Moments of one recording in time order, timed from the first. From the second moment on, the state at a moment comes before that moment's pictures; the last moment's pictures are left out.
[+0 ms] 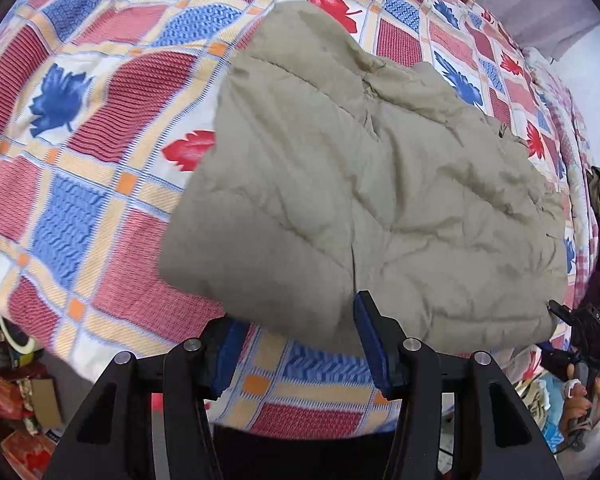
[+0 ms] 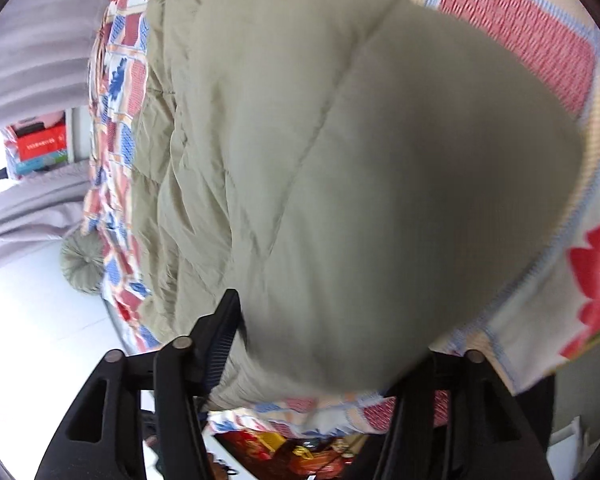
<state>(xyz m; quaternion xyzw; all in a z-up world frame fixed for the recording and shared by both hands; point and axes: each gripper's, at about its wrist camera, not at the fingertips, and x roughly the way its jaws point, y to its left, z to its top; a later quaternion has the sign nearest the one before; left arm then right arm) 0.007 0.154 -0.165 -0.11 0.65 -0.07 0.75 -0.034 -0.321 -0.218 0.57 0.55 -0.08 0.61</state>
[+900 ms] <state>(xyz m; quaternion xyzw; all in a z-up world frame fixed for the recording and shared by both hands) 0.117 0.041 -0.140 -0.03 0.56 -0.16 0.81 0.043 -0.274 -0.132 0.30 0.56 0.00 0.77</state>
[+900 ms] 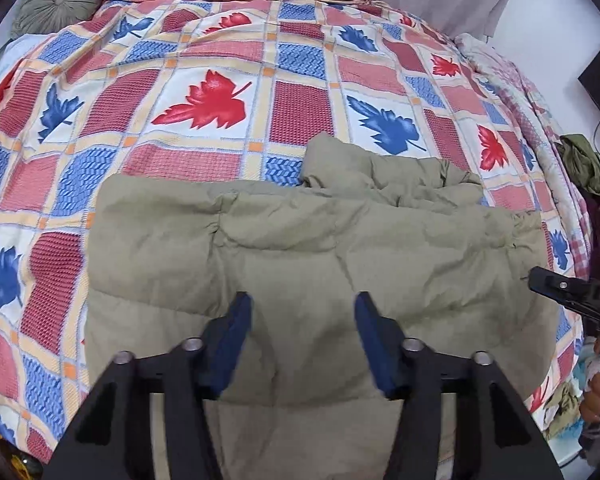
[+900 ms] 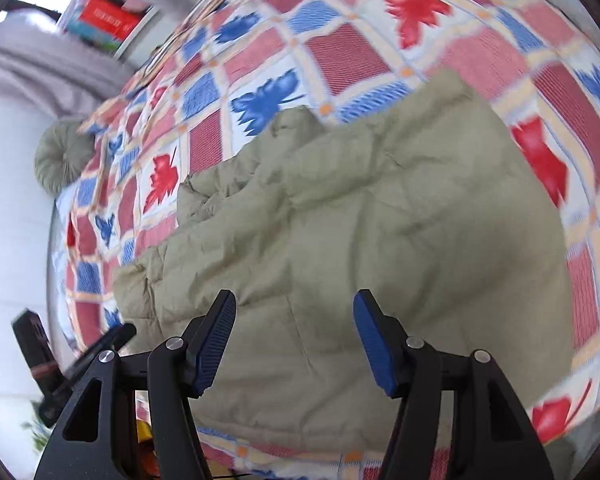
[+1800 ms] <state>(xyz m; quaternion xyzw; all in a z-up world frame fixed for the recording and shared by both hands) 0.202 0.083 -0.213 0.01 0.54 -0.05 0.84 0.123 -0.296 -0.205 0.14 0.58 -0.02 0.80</state>
